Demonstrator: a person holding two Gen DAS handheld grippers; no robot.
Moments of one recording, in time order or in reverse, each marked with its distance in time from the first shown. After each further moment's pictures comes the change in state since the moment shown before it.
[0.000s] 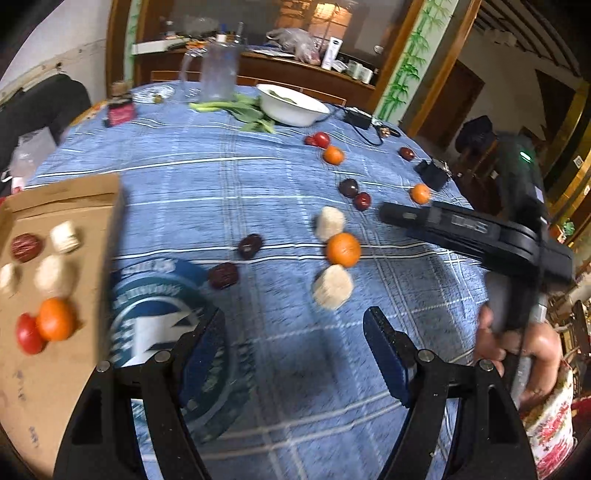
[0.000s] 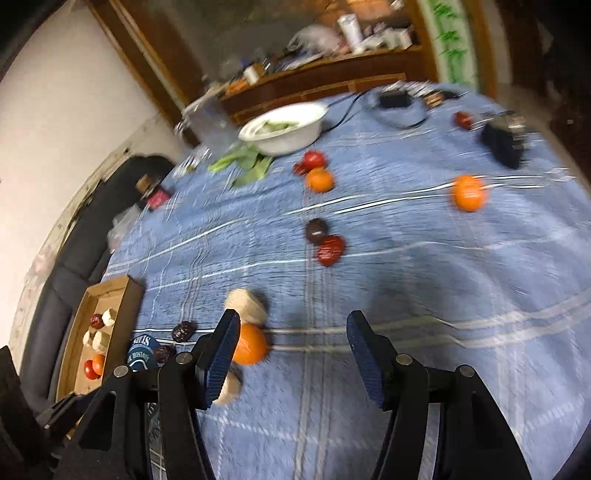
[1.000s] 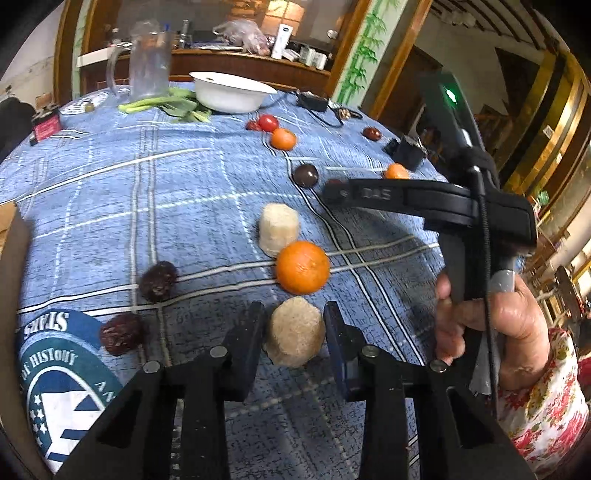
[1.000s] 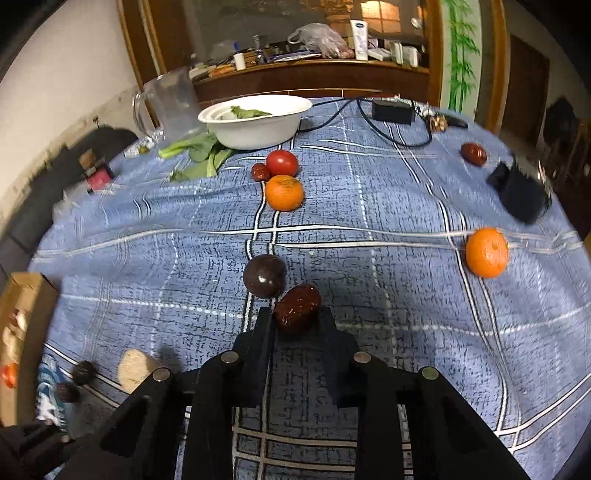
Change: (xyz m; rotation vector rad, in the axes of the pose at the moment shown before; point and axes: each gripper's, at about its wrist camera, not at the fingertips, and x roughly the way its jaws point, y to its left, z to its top) left arm 0.068 -0.022 0.010 0.116 -0.019 -0.107; right arm 0.049 -0.024 0.030 -0.089 -0.053 -0.216
